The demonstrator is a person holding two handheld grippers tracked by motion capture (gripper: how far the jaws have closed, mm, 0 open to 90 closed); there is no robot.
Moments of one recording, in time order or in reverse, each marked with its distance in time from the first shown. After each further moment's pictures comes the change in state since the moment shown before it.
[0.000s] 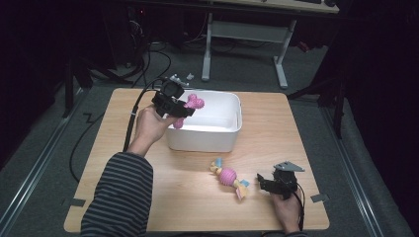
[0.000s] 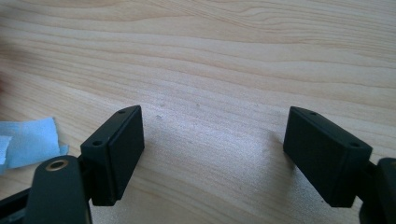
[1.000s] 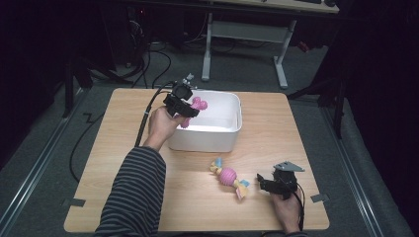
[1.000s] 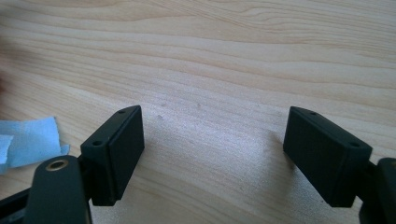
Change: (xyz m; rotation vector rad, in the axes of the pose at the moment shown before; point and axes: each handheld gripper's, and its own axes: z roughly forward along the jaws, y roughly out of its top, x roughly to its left) left arm 0.014 -0.001 0.061 0.065 0.046 -0.017; right arm 0.000 0.000 0.000 -0.001 0.002 -0.004
